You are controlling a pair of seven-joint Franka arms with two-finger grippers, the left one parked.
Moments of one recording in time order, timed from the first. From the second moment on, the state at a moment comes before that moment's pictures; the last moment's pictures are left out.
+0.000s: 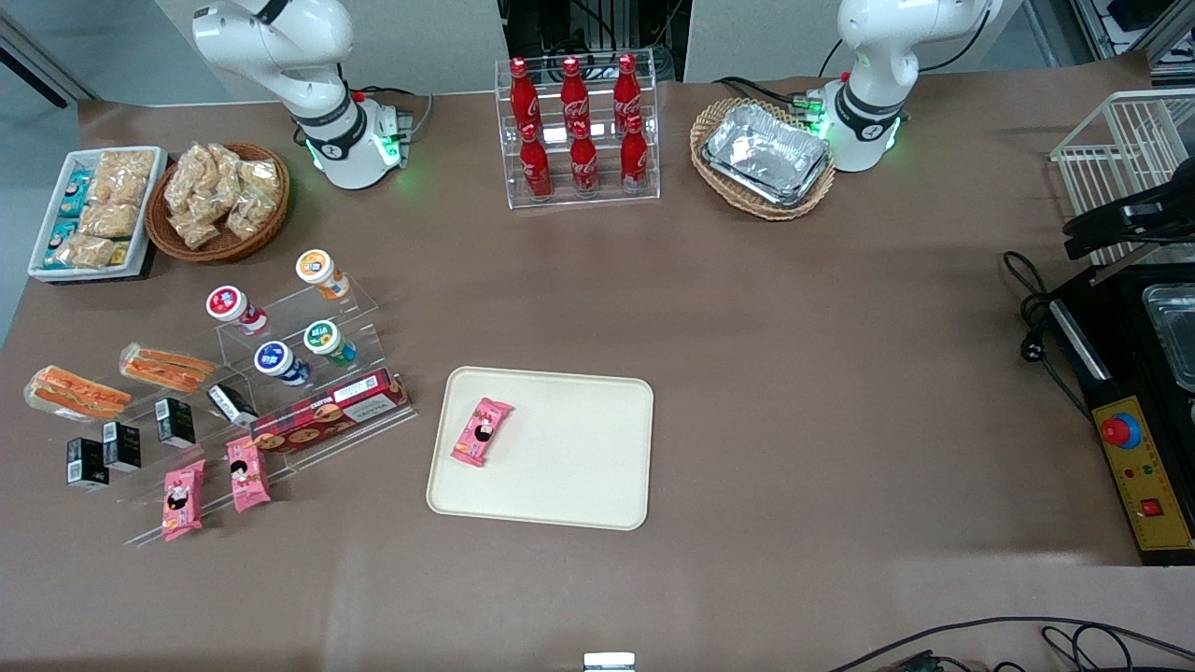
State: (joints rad) arm 0.03 0.03 -0.46 -1.52 0.00 1.54 -1.34
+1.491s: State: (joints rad) arm -0.04 0.28 -0.55 -1.68 0.17 1.93 -2.08
